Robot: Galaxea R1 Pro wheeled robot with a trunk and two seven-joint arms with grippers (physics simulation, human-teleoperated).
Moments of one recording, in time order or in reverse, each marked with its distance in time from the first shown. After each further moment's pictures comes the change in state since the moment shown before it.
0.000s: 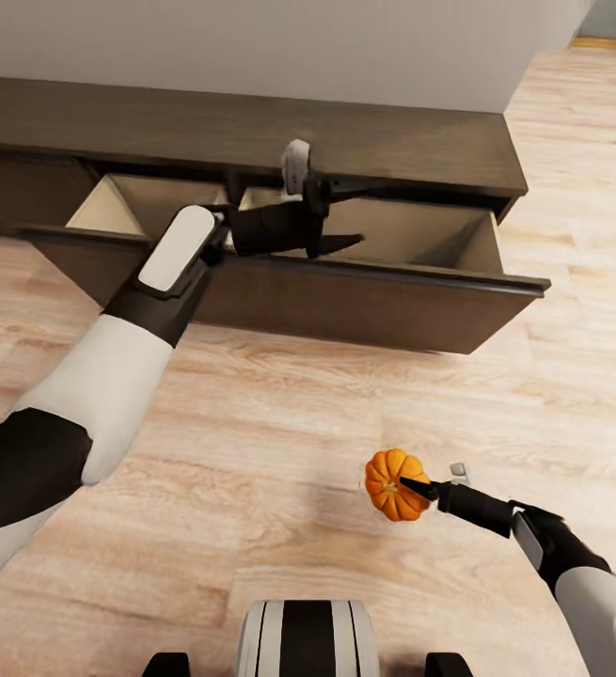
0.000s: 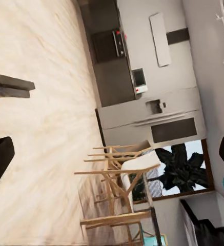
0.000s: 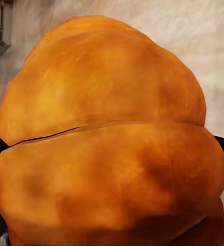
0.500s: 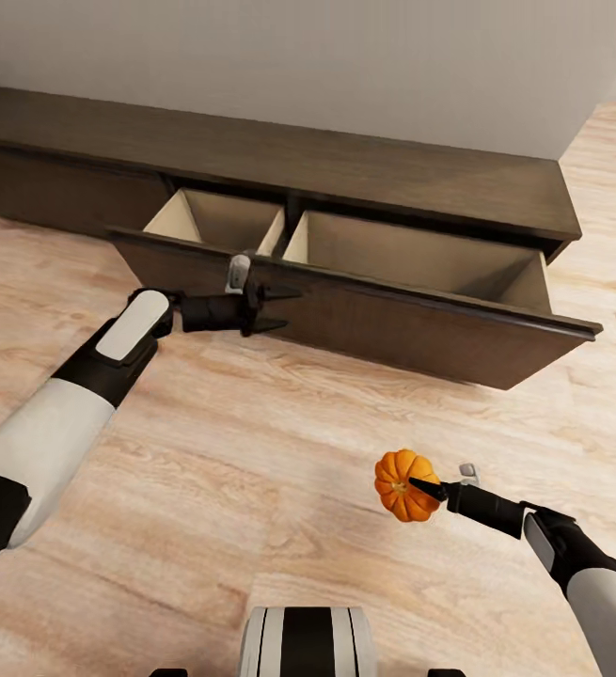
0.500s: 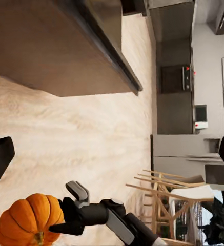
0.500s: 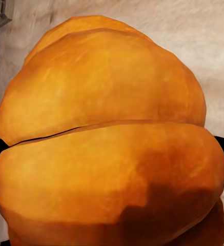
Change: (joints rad) left arm 0.211 0.261 -0.110 -0.024 0.001 0.001 -0.006; right arm 0.000 -0.032 0.001 0.005 -0.004 0.000 -0.012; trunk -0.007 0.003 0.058
